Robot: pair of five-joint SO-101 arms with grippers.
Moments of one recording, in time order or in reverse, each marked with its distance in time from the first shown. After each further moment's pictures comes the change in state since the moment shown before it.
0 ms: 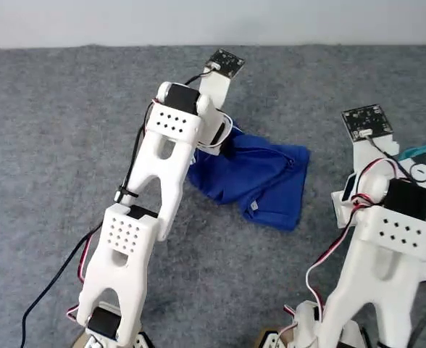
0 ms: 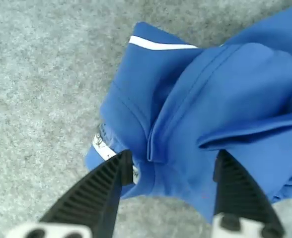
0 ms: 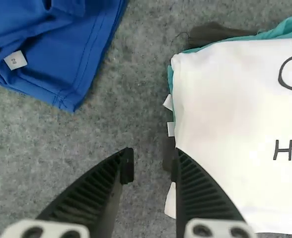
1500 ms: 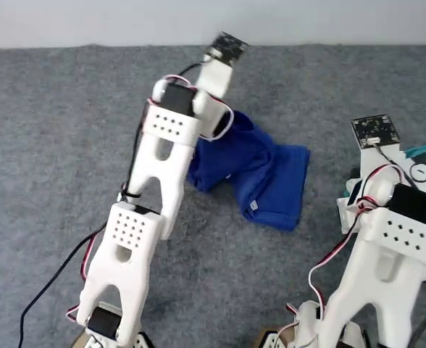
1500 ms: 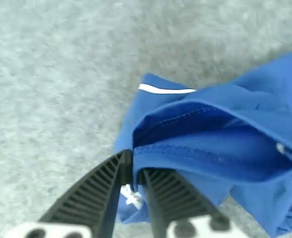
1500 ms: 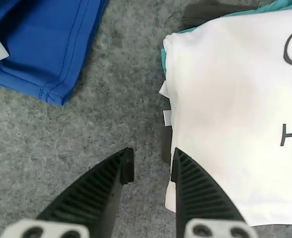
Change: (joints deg) left arm -1.1 5.1 -16.7 0.1 -2.3; right arm 3.4 -0.2 4.2 -2.1 0.0
